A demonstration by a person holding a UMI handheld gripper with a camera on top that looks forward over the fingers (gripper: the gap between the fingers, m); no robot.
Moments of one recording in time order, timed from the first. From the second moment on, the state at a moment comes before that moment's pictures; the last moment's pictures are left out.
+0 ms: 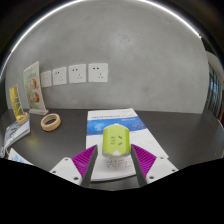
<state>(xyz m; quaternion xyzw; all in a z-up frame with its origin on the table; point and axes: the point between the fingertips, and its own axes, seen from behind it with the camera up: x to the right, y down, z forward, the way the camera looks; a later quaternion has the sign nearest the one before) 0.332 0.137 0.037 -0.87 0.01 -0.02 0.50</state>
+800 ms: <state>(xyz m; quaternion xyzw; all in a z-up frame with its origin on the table) 0.187 -0.157 0.101 -0.86 0.02 -0.02 0.52</state>
